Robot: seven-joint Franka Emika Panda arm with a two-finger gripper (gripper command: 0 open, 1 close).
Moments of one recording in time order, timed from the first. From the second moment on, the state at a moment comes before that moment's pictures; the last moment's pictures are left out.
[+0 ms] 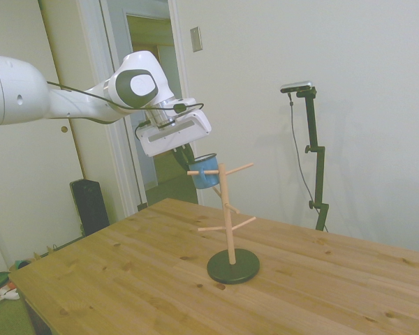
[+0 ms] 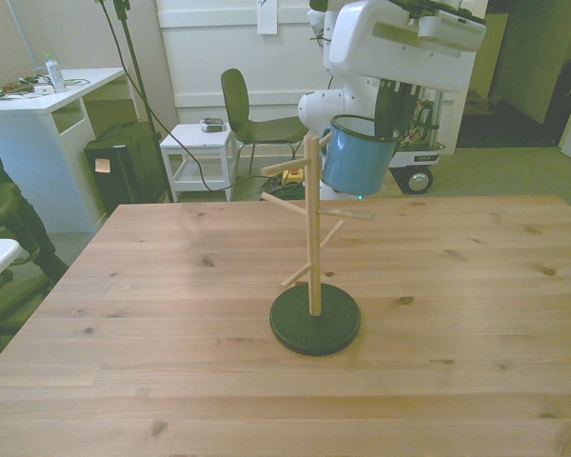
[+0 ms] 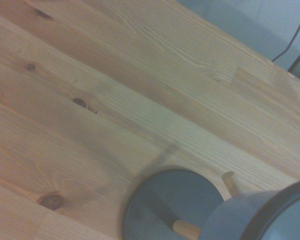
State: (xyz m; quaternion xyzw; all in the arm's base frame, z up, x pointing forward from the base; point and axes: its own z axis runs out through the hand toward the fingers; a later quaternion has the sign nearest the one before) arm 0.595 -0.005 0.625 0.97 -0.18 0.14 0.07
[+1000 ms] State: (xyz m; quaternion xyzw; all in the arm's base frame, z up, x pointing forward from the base) arm 0.575 -0.009 0.649 0.96 -0.22 0.16 0.05
